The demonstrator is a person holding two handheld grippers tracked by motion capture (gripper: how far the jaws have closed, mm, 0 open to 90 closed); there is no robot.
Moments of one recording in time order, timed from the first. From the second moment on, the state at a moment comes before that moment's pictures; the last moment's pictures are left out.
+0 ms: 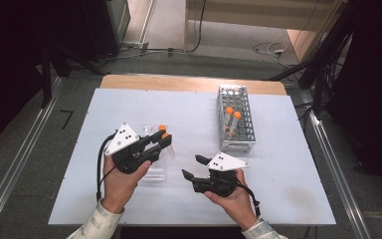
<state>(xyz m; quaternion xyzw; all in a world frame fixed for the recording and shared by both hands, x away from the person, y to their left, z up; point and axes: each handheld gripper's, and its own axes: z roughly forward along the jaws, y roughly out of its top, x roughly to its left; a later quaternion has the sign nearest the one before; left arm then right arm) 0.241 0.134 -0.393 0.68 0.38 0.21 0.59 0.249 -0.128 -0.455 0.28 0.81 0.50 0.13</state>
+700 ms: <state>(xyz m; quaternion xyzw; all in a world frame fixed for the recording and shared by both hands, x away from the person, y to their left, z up) 0.255 0.149 -0.406 0.68 0.41 0.25 0.56 0.251 -0.130 -0.457 0.29 0.81 0.50 0.13</state>
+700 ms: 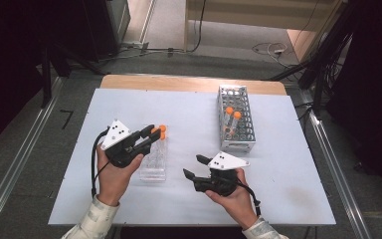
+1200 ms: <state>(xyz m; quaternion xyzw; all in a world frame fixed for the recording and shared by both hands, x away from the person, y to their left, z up) 0.258 0.137 -0.428 0.70 0.42 0.25 0.52 0.251 -0.134 -0.457 0.29 0.81 0.49 0.13</state>
